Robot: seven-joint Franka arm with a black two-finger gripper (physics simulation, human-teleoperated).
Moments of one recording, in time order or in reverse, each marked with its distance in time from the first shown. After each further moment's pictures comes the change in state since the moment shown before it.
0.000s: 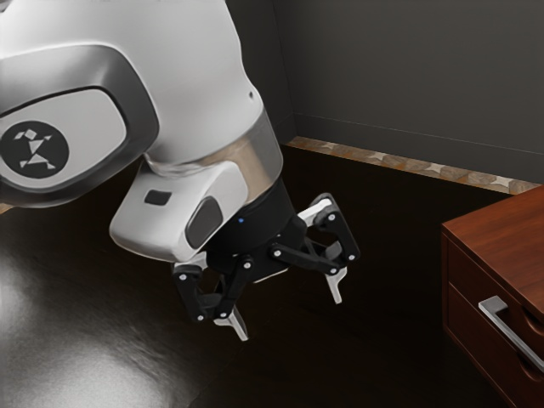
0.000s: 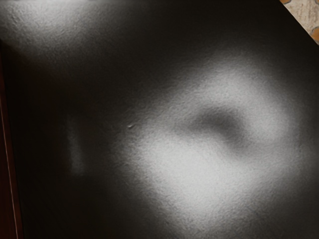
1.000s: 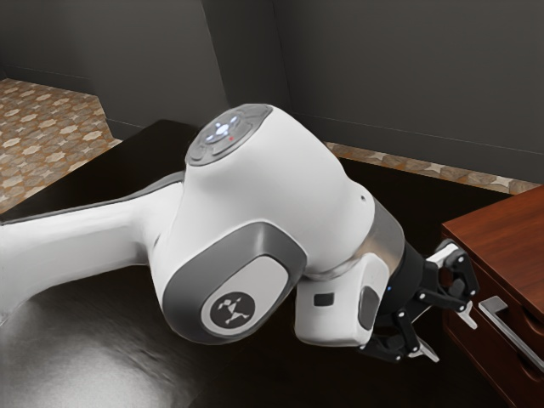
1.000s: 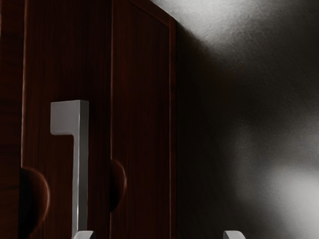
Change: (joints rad) arm -0.067 0.137 0.027 -0.288 -0.075 0.813 -0.087
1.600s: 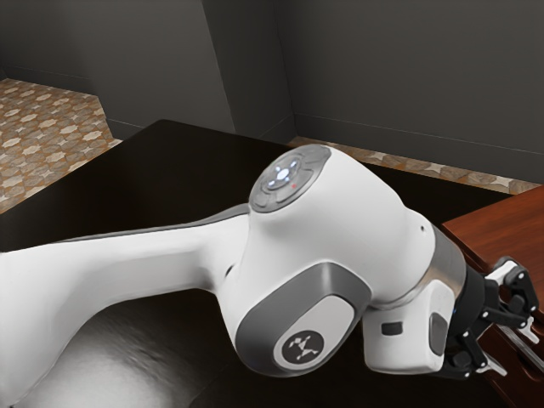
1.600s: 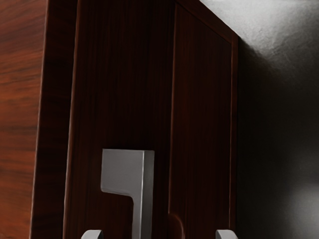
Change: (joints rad) arm -0.015 0.136 -0.037 0.051 0.003 0.172 -0.057
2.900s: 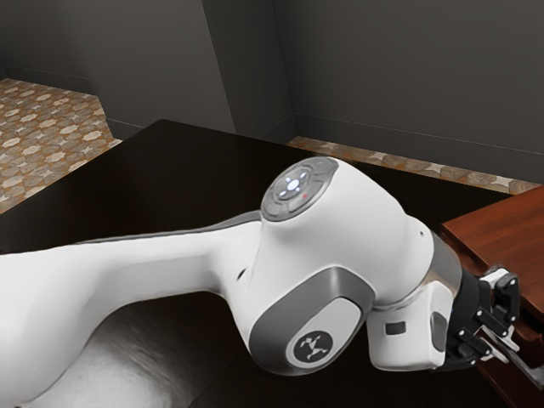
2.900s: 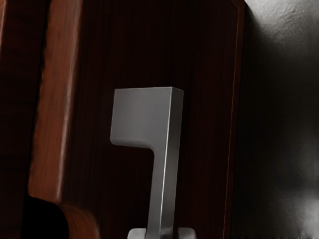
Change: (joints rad) arm 0.021 0.025 0.007 -0.024 0.009 0.035 -0.025
